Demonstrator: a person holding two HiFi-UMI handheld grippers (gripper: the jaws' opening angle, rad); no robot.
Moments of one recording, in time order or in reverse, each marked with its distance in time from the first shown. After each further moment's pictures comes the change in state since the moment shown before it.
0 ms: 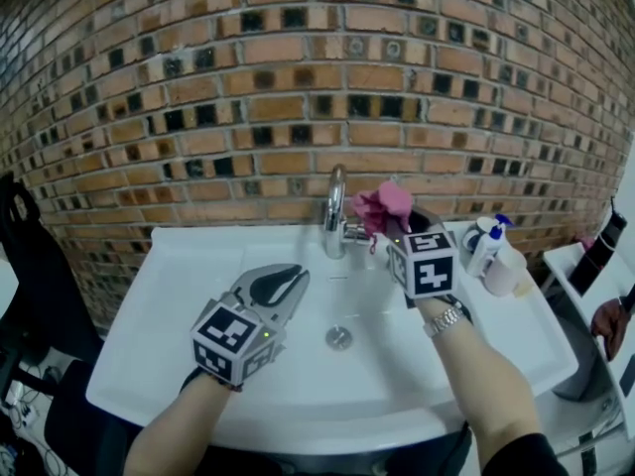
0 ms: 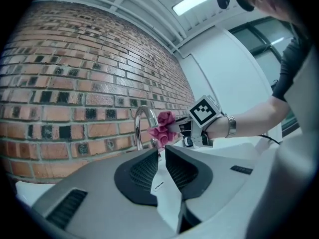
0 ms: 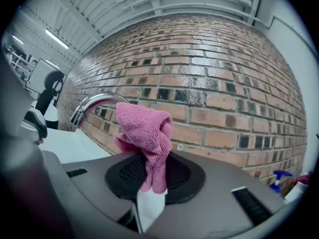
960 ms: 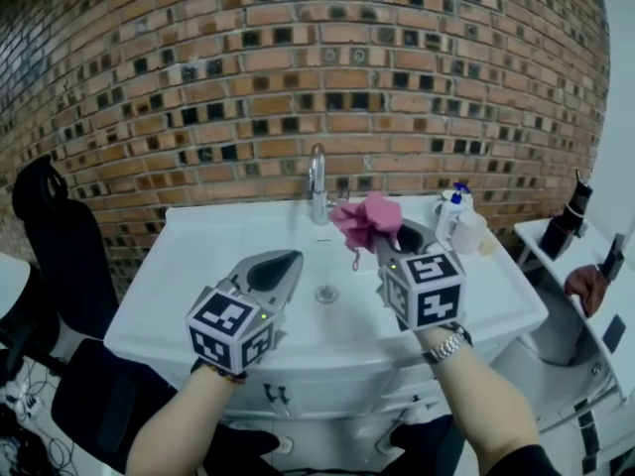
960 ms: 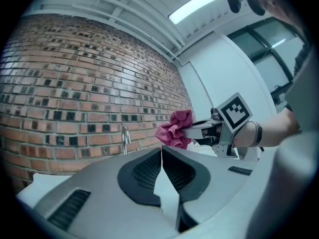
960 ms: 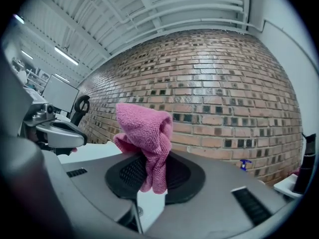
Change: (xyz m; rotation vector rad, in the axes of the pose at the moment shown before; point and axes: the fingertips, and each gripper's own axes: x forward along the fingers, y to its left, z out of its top) left arm -0.090 -0.102 0.051 -0.021 -0.063 0.031; right arm -0.203 0.063 0.020 0.045 -0.091 0.099
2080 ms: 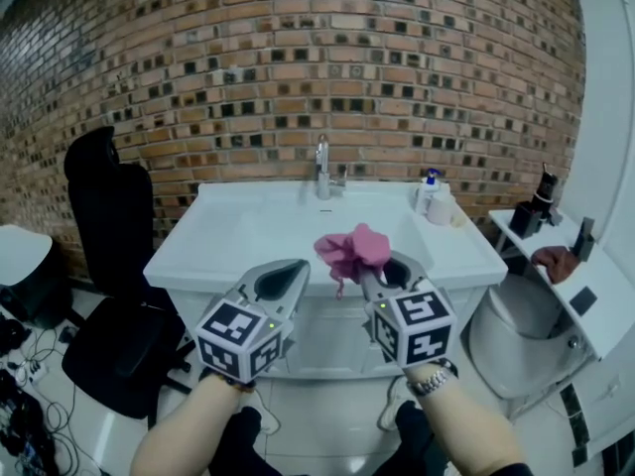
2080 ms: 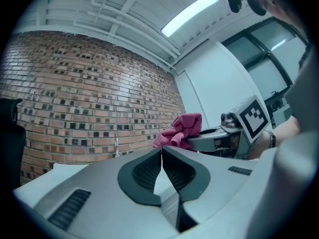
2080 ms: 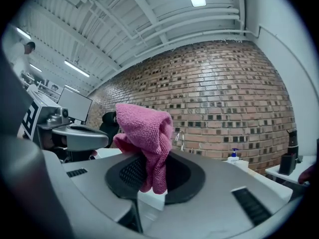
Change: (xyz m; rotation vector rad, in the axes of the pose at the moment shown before) left arm -0.176 -0.155 0.030 -0.010 -0.057 0.016; right arm -0.232 0.135 0.003 0.036 -0.051 0.080
